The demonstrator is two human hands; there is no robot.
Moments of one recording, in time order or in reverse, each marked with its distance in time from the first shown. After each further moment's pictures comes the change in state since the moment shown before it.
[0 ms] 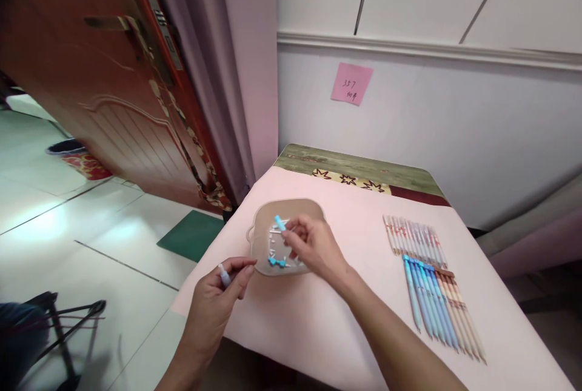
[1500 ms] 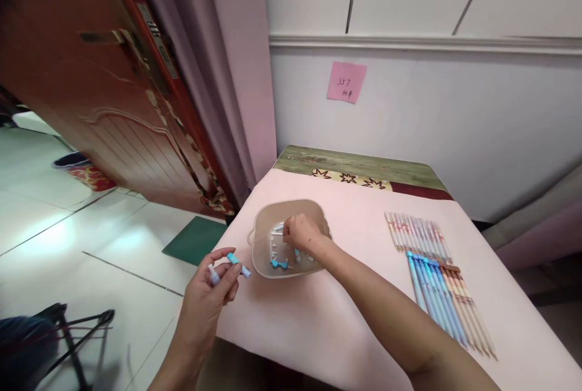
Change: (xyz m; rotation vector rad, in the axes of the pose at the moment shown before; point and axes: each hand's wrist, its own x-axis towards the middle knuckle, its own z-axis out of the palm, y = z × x) left_hand 0.012 -0.002 -0.013 -0.195 0.047 -0.043; right_hand 0.070 0.030 0.018 -0.903 -0.187 0.066
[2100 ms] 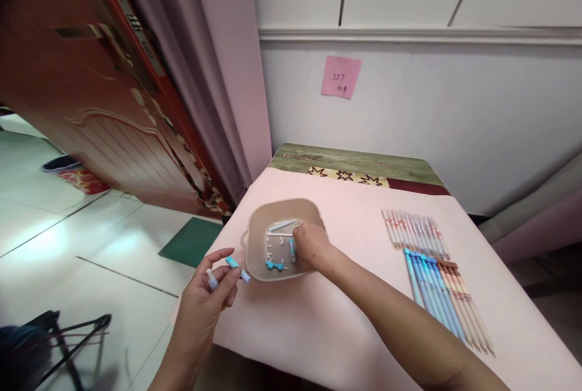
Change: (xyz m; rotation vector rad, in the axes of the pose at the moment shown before) left_hand 0.000 0.002 0.009 0.065 -0.015 -0.005; right_hand -0.025 0.011 0.001 -0.138 -0.072 0.015
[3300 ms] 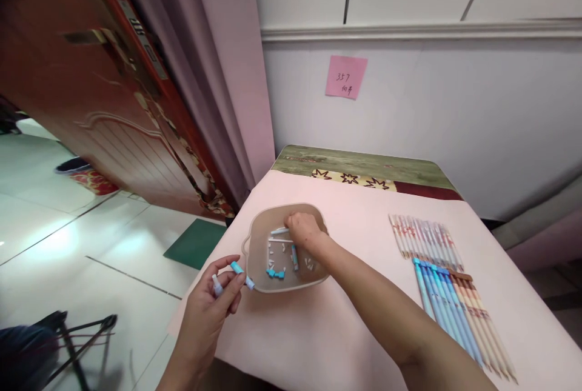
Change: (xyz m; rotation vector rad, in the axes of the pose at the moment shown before) left_hand 0.009 -0.004 0.005 0.012 -0.002 -0.019; right_hand 0.061 0.006 0.004 0.019 0.109 -0.106
